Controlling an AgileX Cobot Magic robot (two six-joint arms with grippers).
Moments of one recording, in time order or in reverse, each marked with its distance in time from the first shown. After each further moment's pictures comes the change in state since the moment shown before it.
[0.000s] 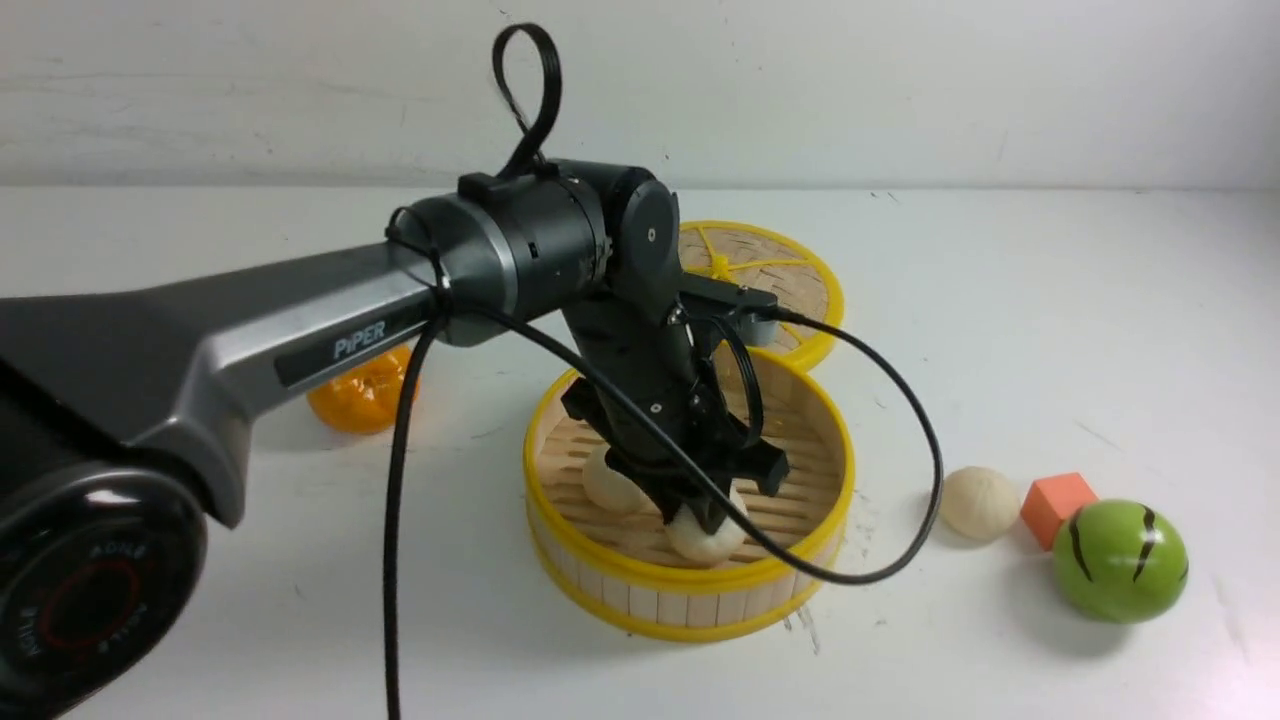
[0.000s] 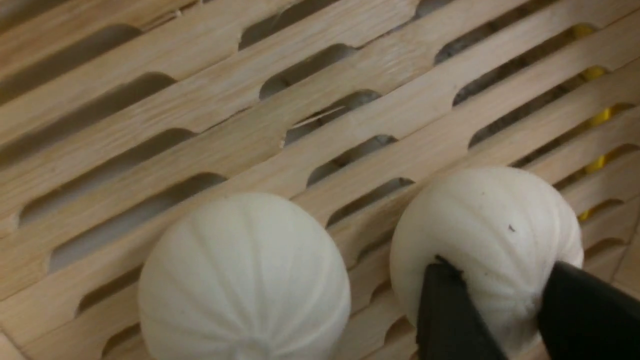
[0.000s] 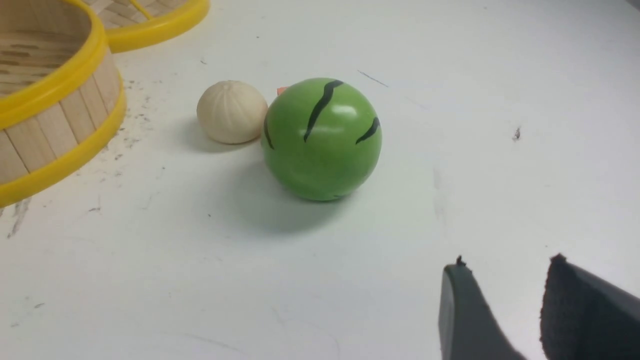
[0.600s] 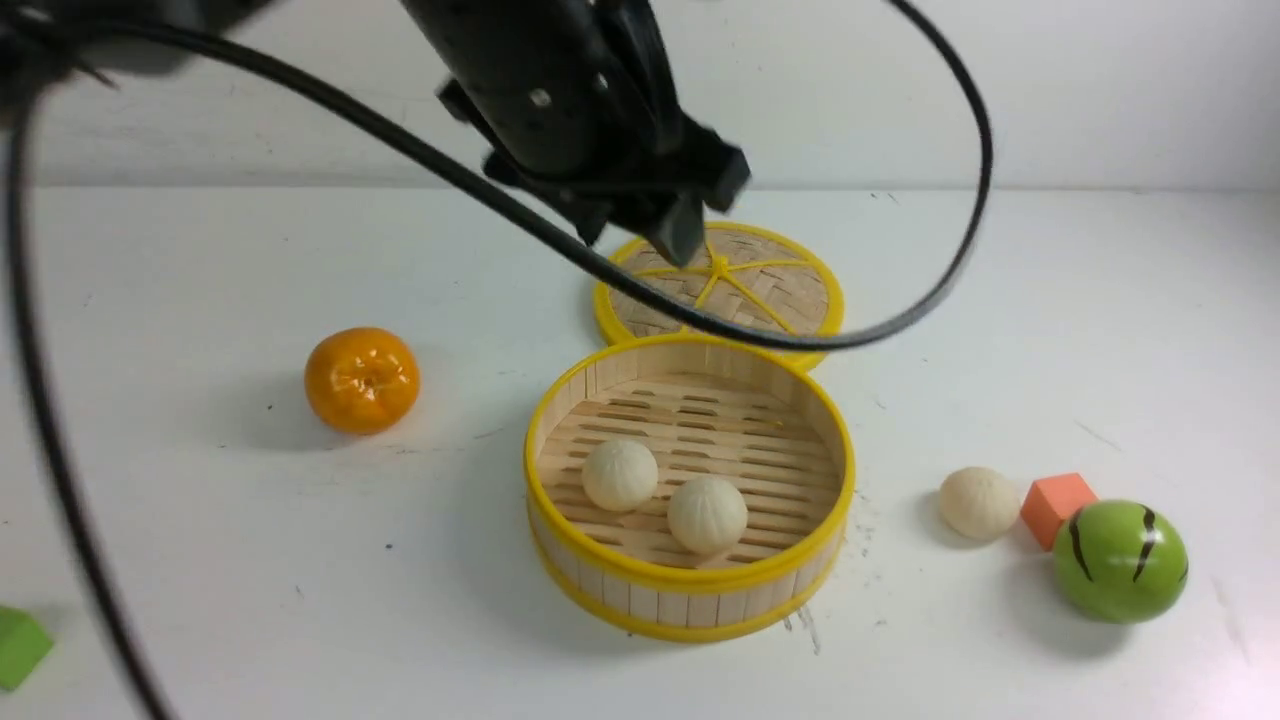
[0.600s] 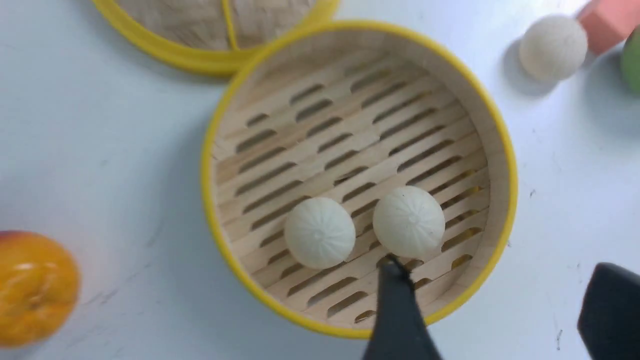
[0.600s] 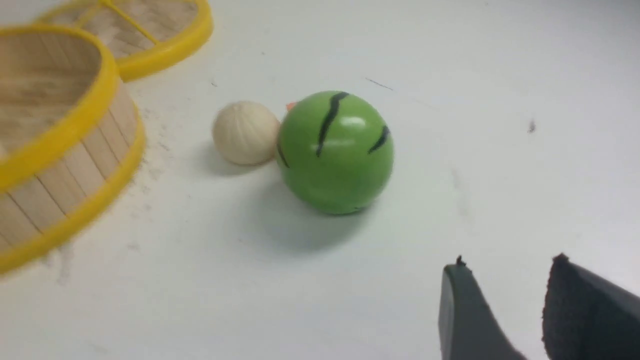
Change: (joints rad) right arm 0.000 0.000 0.002 0.107 -0.026 0.113; left arm 0.001 -0.365 -0.221 0.172 0.233 -0.078
